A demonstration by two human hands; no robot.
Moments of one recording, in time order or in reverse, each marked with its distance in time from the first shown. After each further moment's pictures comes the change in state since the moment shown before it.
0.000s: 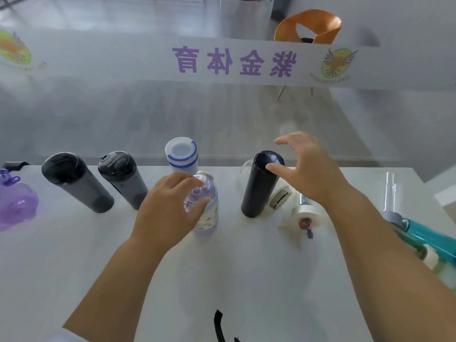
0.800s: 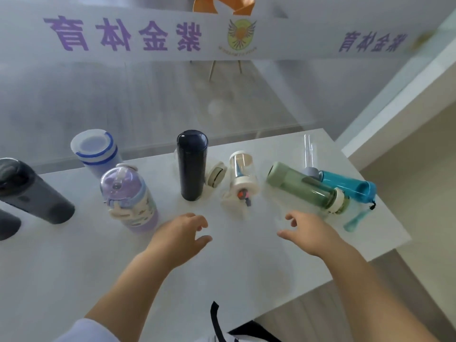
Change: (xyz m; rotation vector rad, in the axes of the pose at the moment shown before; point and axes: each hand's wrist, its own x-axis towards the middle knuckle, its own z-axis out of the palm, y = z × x) left_hand -0.030 0.064 0.100 -0.009 -0.812 0.081; right_hand -0.188 0.096 -0.001 -0.120 -0.479 0.845
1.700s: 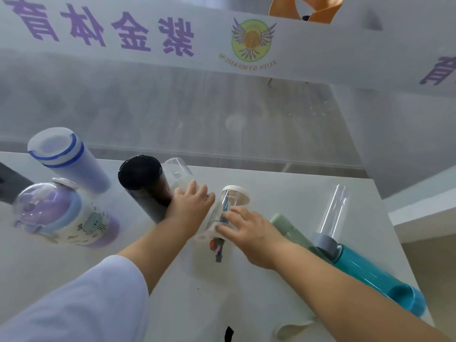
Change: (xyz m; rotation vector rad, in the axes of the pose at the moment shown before) left_hand 0.198 0.051 0.013 0.592 0.027 -0.260; right_hand 0.190 -0.027 -0.028 -0.559 0.159 -1.269
